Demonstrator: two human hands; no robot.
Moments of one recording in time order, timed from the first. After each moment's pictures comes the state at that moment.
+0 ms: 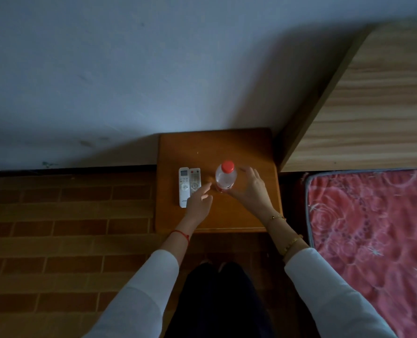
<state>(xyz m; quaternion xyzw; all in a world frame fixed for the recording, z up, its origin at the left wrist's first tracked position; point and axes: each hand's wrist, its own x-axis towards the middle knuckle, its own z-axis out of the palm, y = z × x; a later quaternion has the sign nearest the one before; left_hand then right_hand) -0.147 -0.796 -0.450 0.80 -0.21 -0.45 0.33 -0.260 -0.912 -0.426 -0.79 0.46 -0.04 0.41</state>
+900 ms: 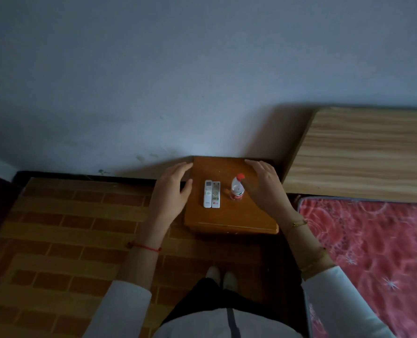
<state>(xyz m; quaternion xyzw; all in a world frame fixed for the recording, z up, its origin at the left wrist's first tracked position) -0.144 -0.649 -0.134 0.86 -0.42 -0.08 0.28 -0.306 -0.822 -0.134 -0.86 0.37 -0.09 0.33</state>
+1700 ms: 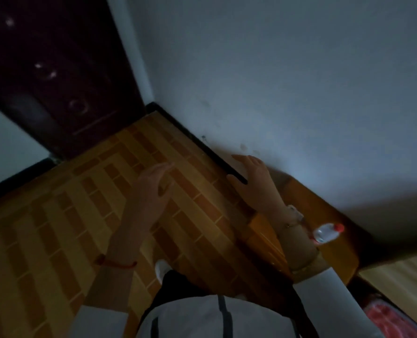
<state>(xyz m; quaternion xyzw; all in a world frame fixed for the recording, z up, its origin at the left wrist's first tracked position) -0.173 -0.350 -0.091 0.94 -0.08 0.04 0.32 -0.170 -0.600 -0.076 -0.95 -0.04 -0.01 0.32</state>
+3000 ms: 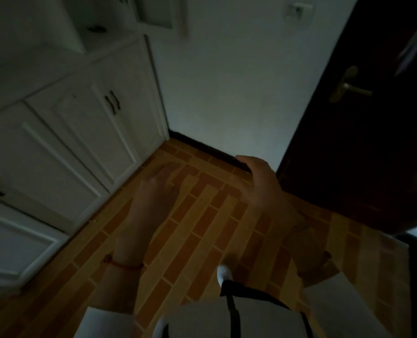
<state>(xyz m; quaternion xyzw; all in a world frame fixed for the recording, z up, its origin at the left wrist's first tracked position) -0.138 0.281 -0.071 0.81 0.48 0.27 0.20 0.096 0.221 -0.079 -0.70 -0.58 0.20 0.36</state>
